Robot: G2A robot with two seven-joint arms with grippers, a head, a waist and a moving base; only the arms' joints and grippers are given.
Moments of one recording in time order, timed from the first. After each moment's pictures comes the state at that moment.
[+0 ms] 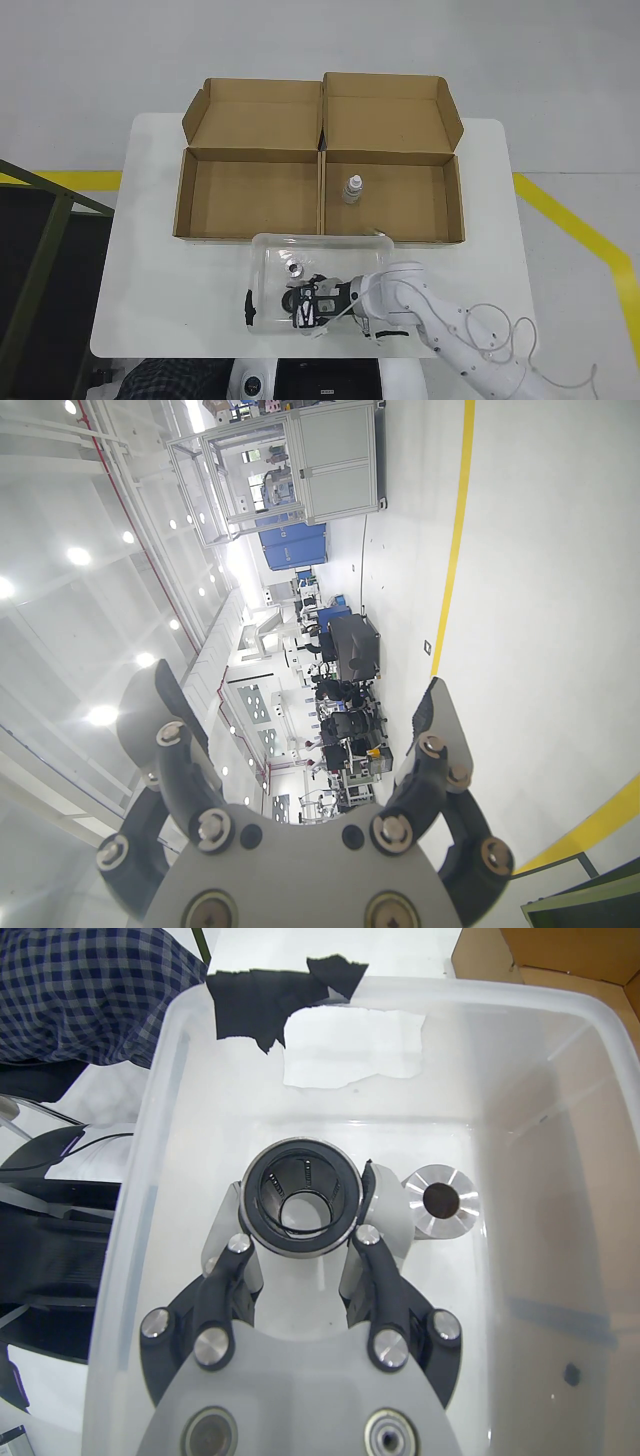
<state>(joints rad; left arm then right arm) -0.01 -0.37 -0.75 -1.25 2.03 -0.40 0.22 -1.12 -1.17 0.75 -1.71 -1.33 -0.82 0.41</state>
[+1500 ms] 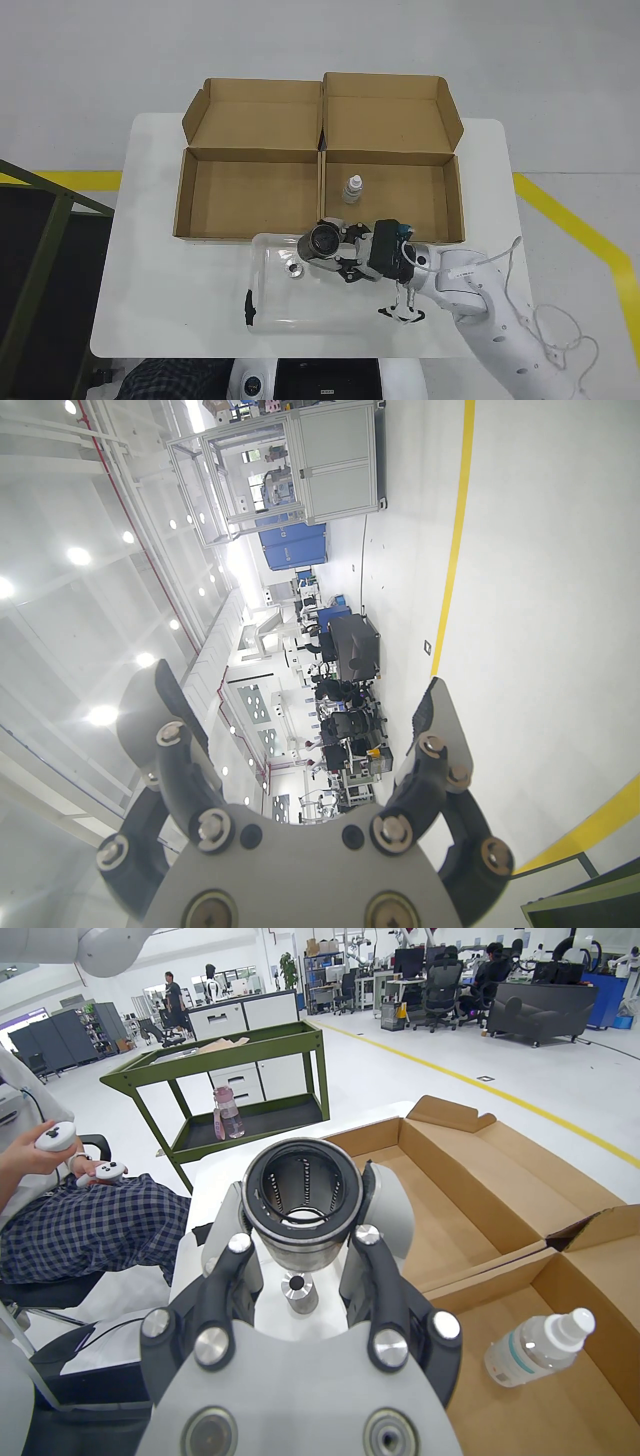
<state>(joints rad) -0.01 -0.37 -0.75 -1.25 2.03 -0.40 0.22 -1.25 -1.11 1.09 -1.88 -0.97 -0.78 0.13</state>
